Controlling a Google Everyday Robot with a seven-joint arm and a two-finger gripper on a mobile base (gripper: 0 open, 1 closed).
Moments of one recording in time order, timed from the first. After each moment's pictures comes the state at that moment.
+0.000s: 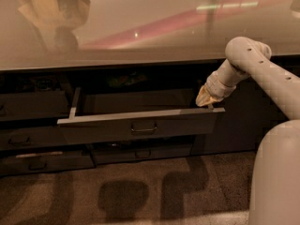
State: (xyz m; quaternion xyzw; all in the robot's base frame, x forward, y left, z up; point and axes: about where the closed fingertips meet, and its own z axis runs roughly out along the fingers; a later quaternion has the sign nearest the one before) arm 0.688 -0.238 0.658 -0.81 0.56 0.03 0.17
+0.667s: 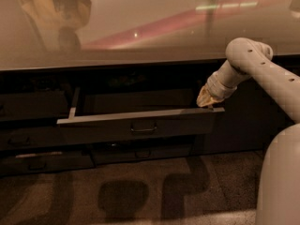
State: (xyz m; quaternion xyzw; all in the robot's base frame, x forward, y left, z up) arm 0.685 -0.240 0.660 -0.81 0.56 0.01 0.17
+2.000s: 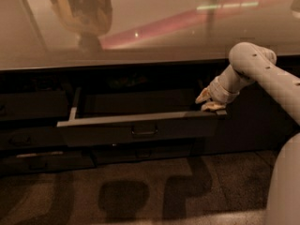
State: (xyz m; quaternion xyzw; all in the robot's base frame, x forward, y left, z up) arm 0.665 -0.239 0.653 -0.81 0.56 0.03 0.17
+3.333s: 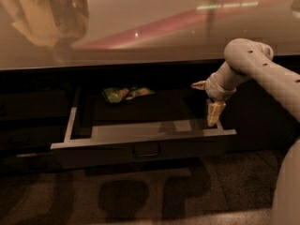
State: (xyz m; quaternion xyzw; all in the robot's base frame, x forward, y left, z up) arm 0.666 -0.224 0.673 -0.80 0.57 0.01 0.17
